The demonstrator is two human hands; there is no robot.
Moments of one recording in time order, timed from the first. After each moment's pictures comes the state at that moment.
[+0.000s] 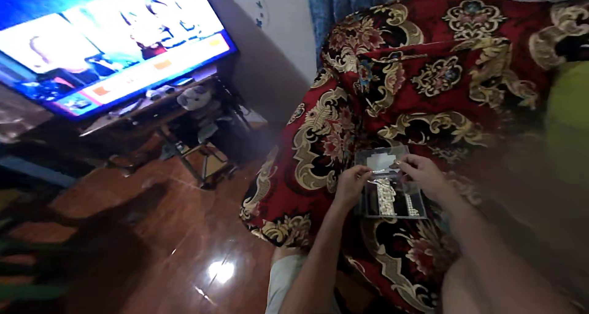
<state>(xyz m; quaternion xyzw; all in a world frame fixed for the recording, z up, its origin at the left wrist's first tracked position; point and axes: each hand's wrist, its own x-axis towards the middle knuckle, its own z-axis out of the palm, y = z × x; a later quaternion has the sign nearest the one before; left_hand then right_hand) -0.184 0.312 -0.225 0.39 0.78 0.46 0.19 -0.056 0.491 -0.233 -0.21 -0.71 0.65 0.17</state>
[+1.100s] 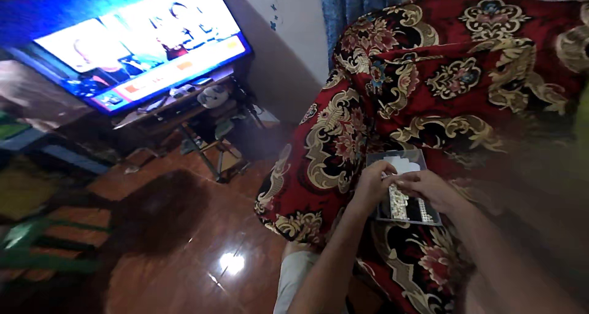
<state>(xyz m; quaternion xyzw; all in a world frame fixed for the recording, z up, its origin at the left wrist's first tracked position) -0.178 0.328 -0.216 0.51 0.76 0.39 0.10 -0.063 0.470 -0.228 -0.23 -0.64 0.73 0.02</state>
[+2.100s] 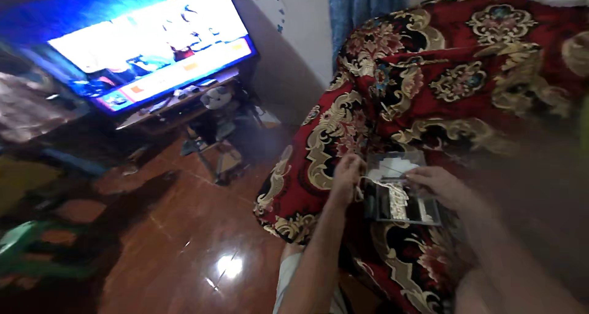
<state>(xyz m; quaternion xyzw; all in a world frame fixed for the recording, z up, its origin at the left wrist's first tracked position) -0.200 0.296 -0.202 0.25 0.65 0.69 0.22 -0.052 0.493 -0.229 -0.21 -0.67 0.70 0.05</state>
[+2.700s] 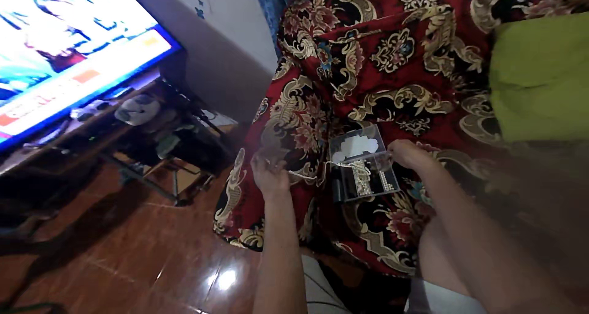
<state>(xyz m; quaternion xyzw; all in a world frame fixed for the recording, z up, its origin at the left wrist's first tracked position) -0.242 0.268 -0.191 0.04 0.48 0.88 0.02 -0.047 0.519 -0.229 -0.30 -0.88 0.34 -0.13</state>
